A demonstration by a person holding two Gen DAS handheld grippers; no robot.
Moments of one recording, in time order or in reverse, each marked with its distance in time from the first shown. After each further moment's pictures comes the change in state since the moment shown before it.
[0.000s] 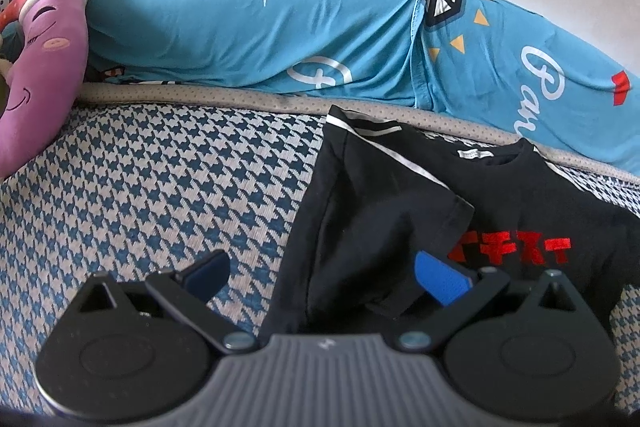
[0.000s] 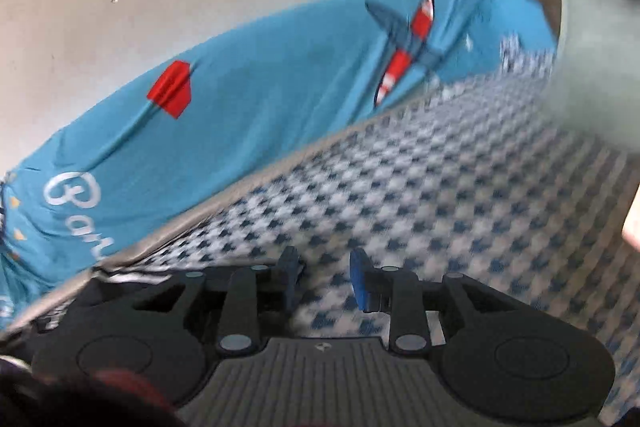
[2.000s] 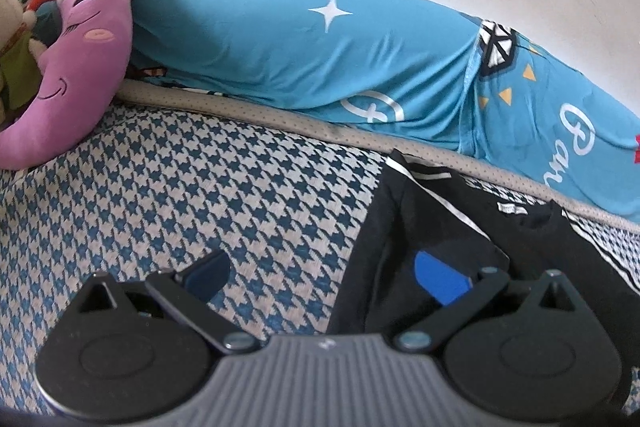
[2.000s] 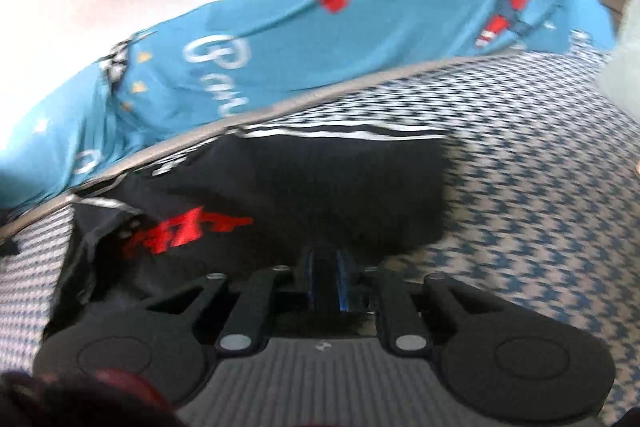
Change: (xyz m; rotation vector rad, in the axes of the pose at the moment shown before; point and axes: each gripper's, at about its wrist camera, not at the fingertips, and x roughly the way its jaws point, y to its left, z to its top) left arm -0.008 0.043 0.019 -0.120 -0.040 0.038; right arm -0.087 0.096 -0.091 -0.233 0.169 0.161
